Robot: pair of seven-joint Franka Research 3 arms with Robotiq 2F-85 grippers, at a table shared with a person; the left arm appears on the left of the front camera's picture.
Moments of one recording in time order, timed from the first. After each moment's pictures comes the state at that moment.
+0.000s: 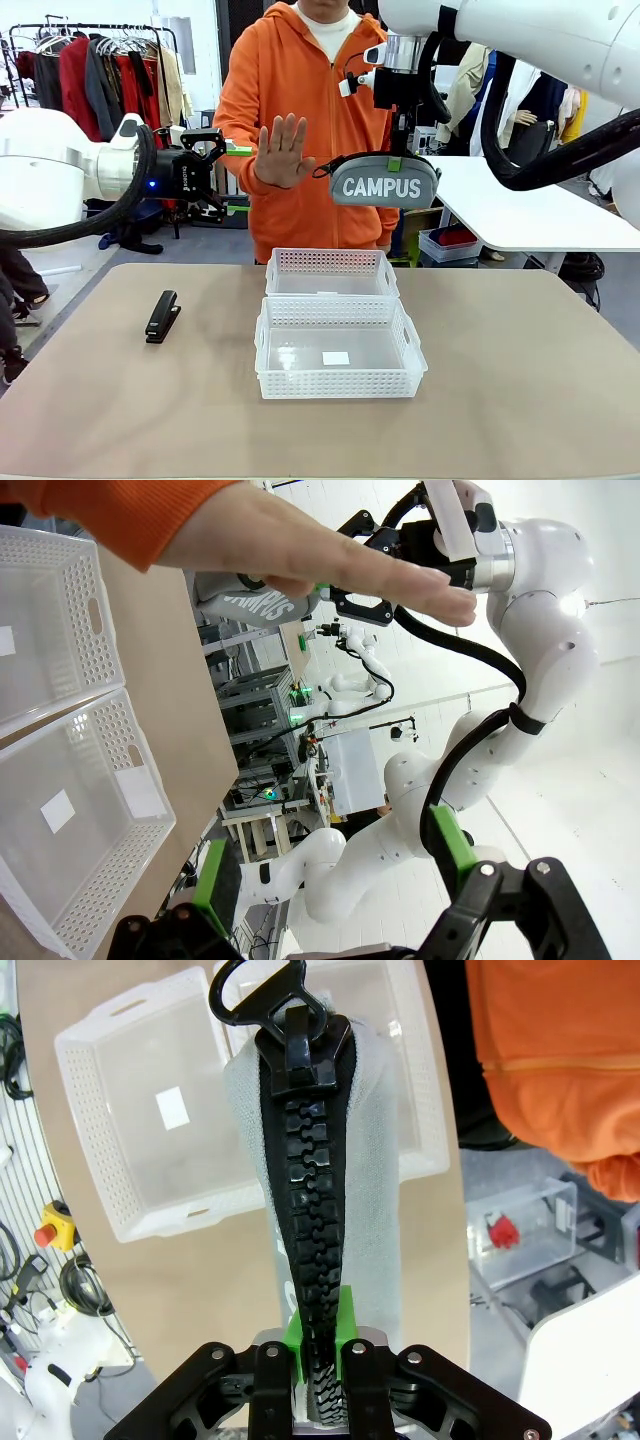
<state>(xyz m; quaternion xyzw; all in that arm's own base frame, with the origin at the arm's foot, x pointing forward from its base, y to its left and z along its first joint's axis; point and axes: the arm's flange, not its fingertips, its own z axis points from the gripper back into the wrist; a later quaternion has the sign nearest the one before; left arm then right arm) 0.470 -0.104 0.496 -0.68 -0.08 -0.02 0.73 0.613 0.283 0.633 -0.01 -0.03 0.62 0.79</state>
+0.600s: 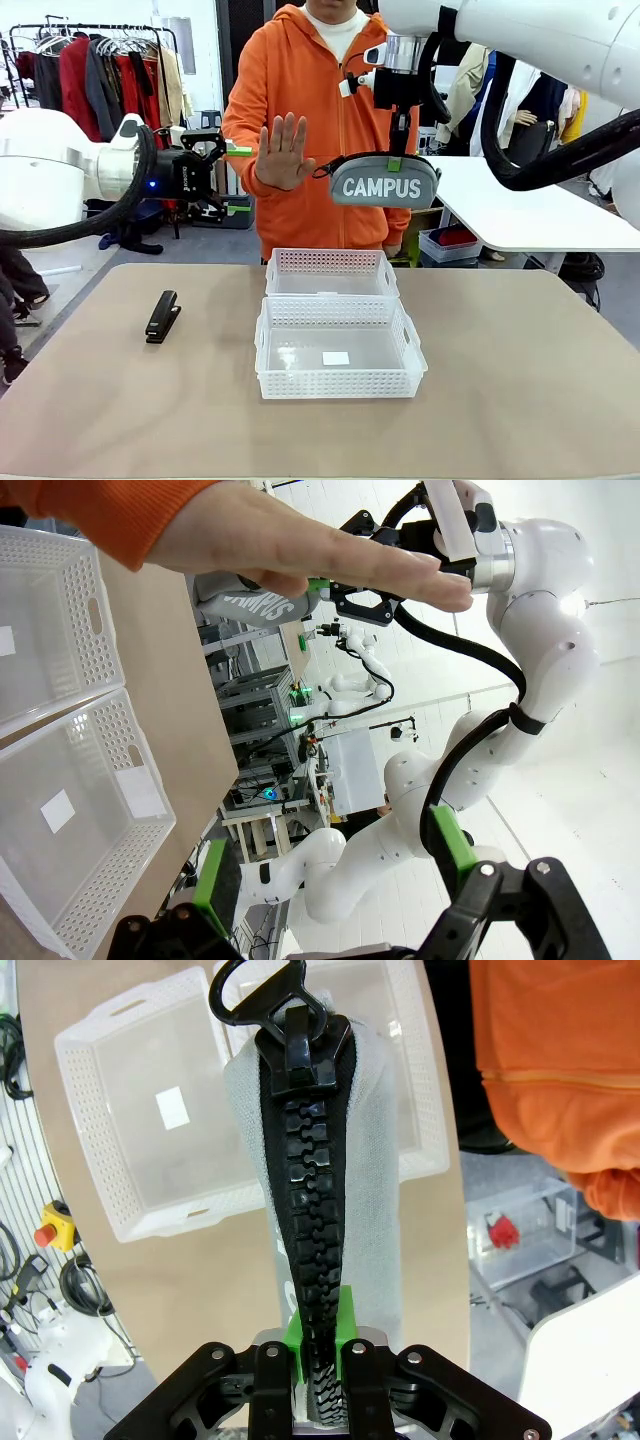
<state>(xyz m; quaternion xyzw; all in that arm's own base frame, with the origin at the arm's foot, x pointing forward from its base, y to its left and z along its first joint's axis) 0.470 -0.104 0.496 -0.68 -0.08 -0.02 0.73 0.613 0.283 0.633 -0.01 -0.03 0.62 0.79</state>
